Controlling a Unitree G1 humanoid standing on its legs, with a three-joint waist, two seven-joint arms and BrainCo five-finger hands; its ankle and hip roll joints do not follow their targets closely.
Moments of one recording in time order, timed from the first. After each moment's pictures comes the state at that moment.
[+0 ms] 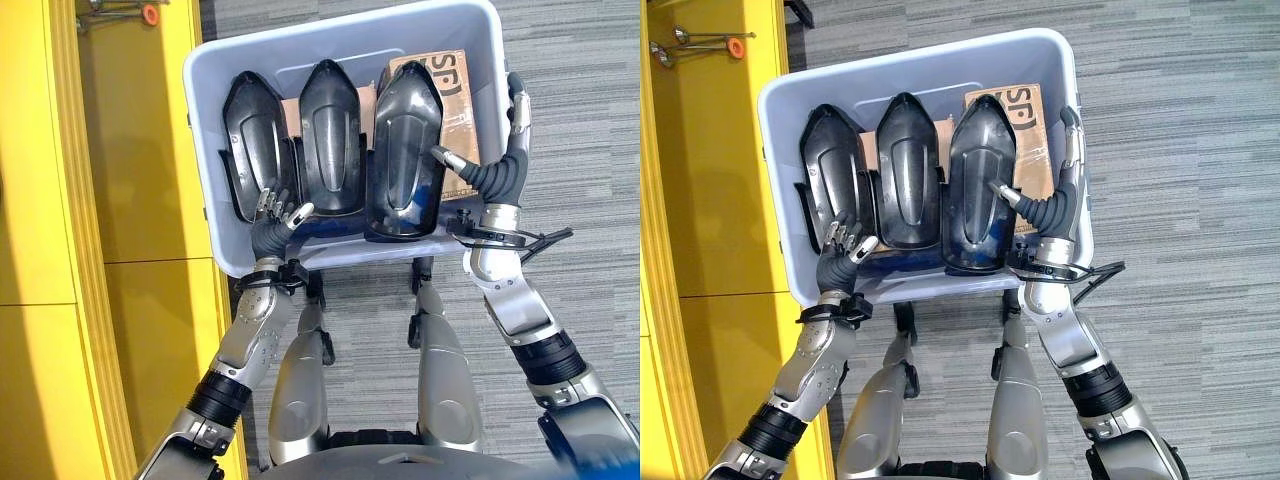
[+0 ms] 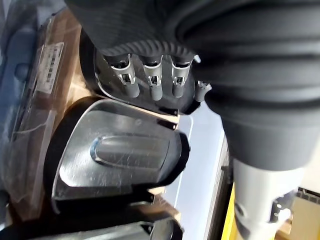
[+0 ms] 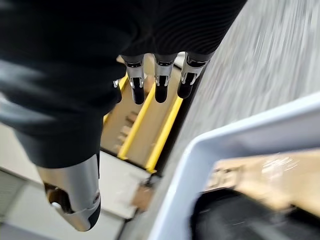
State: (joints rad) left arm -0.17 0.29 -0.31 0.02 -0.61 -0.22 0.43; right arm -0.39 -0.37 0.26 -0.05 -0.22 0.00 -0.72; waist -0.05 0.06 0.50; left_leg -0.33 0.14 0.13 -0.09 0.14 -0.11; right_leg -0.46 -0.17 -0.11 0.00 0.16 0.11
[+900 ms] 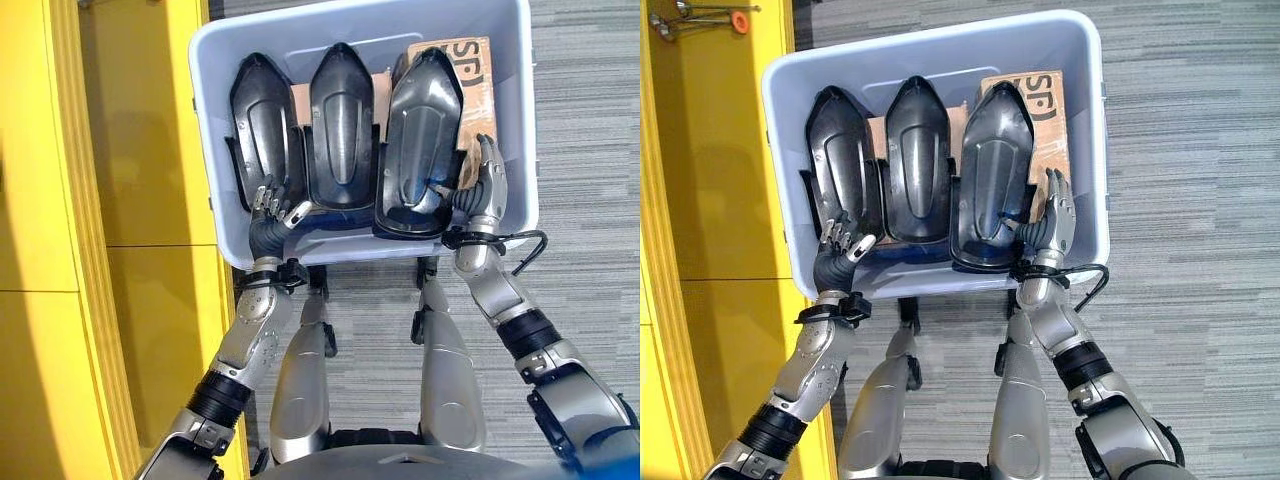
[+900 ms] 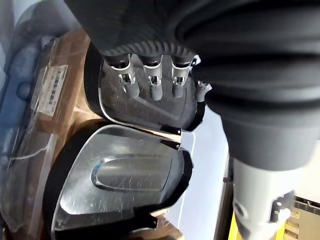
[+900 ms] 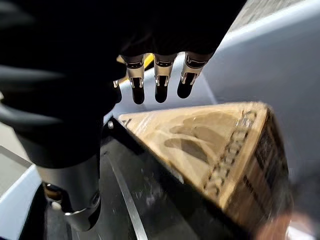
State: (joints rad) left arm -0.18 0.29 -0.31 0.02 -0.61 -0.25 0.43; right arm -0.55 -0.35 0.34 0.42 -0.26 0.13 -0.71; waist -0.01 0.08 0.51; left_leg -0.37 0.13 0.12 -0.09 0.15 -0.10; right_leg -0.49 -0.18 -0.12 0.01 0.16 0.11
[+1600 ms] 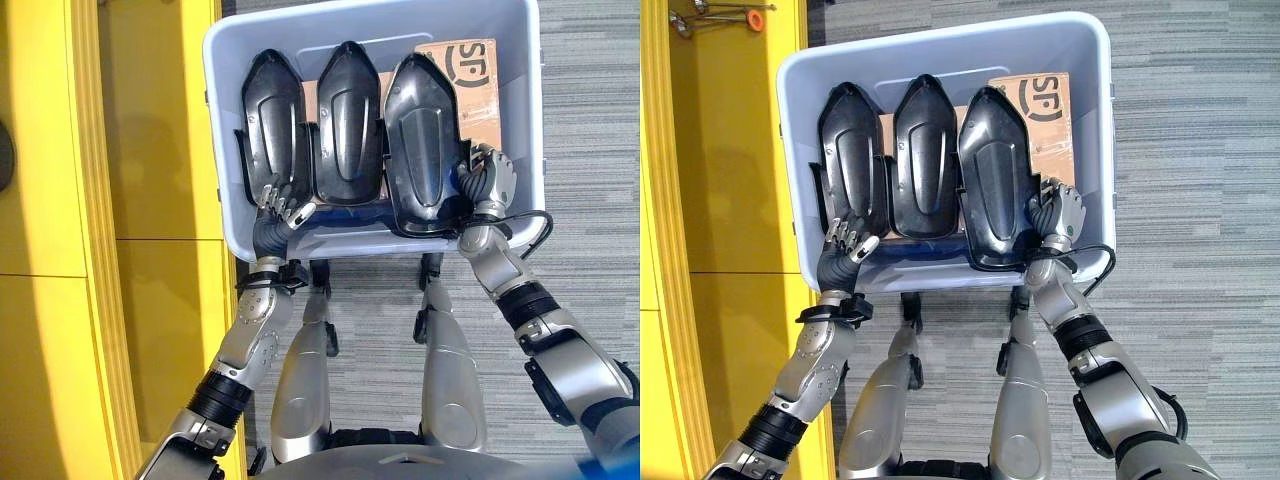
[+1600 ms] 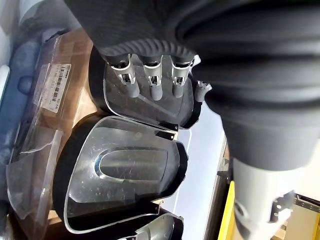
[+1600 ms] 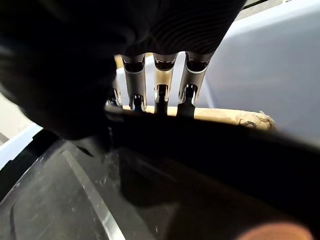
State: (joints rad) left arm -0.17 0.29 -0.31 0.02 -0.62 -0.25 0.37; right arm -0.67 -0.37 0.36 0.56 -0.26 0.17 -0.69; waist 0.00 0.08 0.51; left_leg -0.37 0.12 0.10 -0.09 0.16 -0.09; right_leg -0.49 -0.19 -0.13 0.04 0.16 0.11
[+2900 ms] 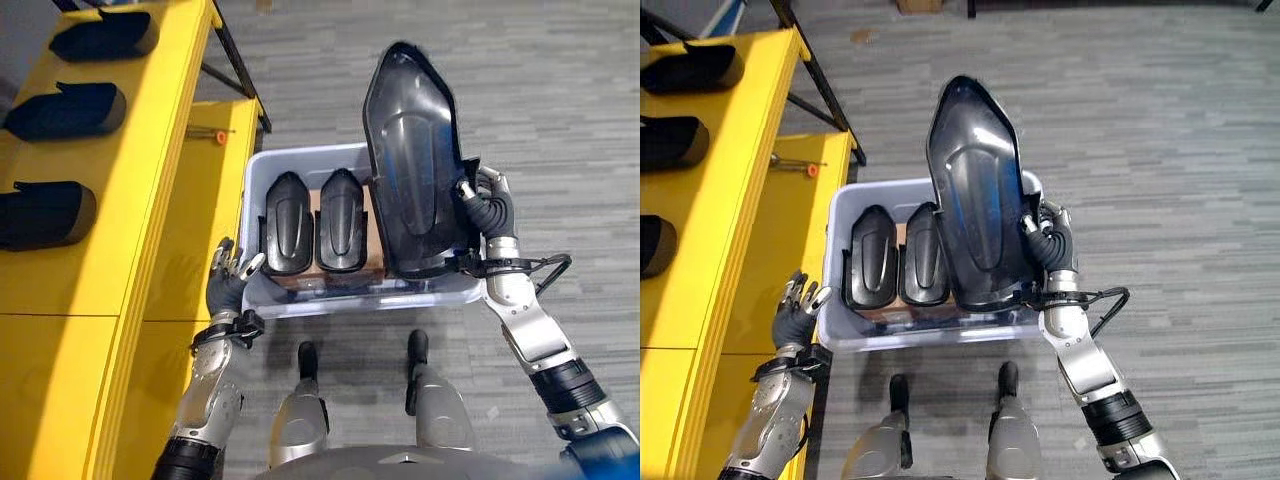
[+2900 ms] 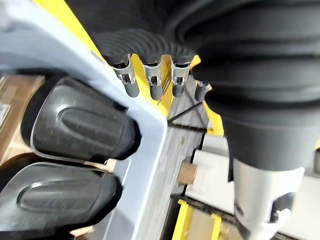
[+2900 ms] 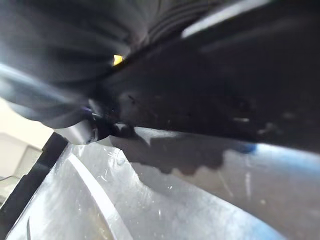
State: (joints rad) left arm 0.18 0.25 -0.07 0.00 -0.65 -0.17 0.30; right arm -0.24 -0.44 0.25 -0.05 -0.03 0.00 -0.43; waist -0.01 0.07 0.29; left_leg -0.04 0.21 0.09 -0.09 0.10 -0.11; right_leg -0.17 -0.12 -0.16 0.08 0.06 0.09
